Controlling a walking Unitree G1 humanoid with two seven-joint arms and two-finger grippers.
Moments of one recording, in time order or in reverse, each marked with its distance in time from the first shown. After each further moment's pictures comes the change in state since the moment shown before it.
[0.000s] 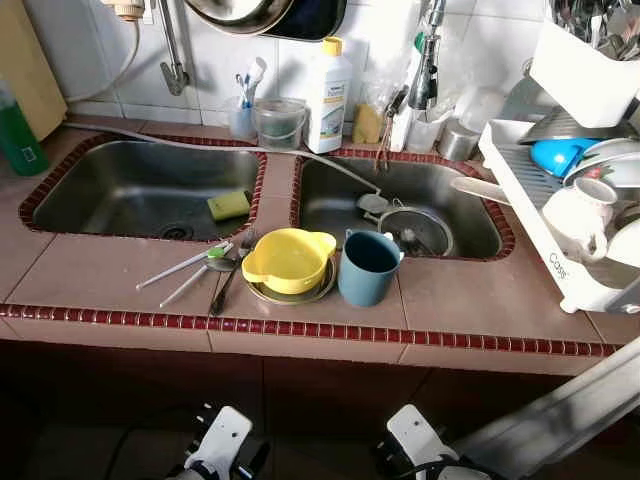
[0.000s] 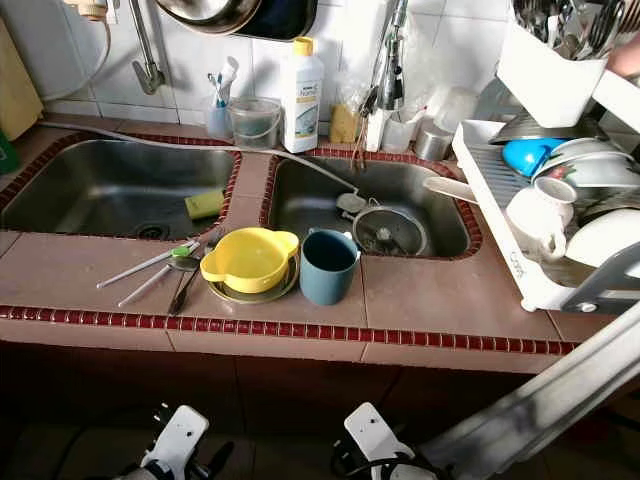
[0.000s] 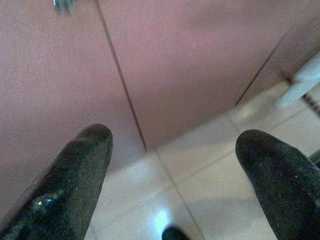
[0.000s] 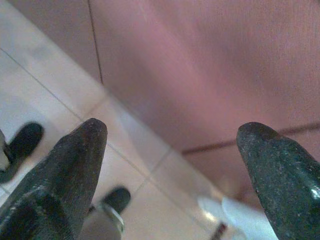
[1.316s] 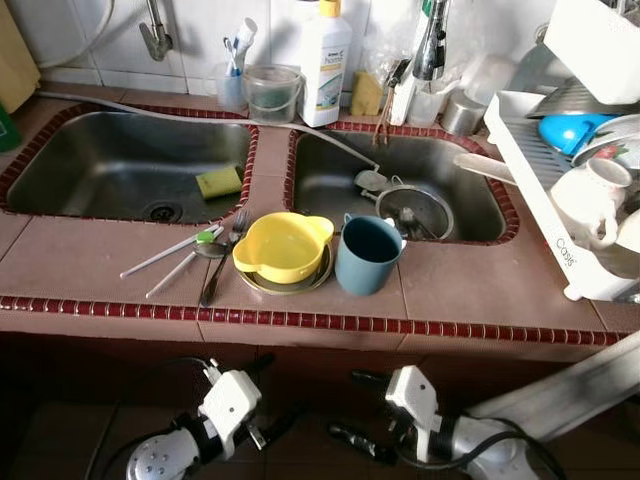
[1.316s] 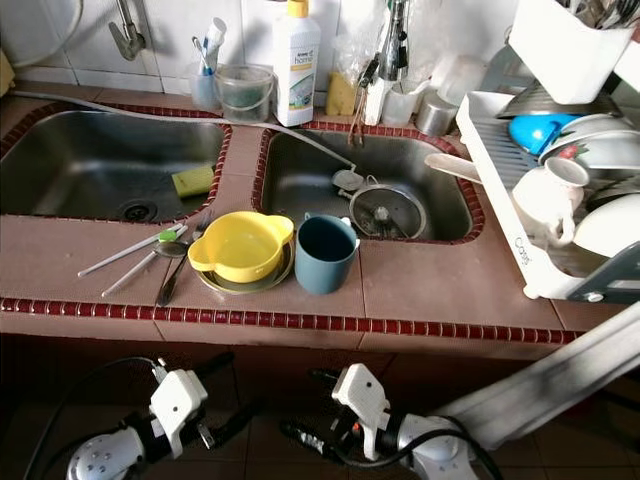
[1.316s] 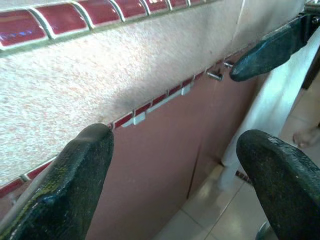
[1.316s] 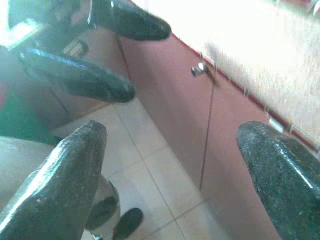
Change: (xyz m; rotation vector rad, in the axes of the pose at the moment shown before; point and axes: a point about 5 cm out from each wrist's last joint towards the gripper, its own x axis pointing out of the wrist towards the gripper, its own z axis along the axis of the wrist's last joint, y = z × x) left arm -0.029 0.003 0.087 0.123 -0.466 -0.265; right arm -0.040 -0.009 0.091 0.000 -0.495 0.511
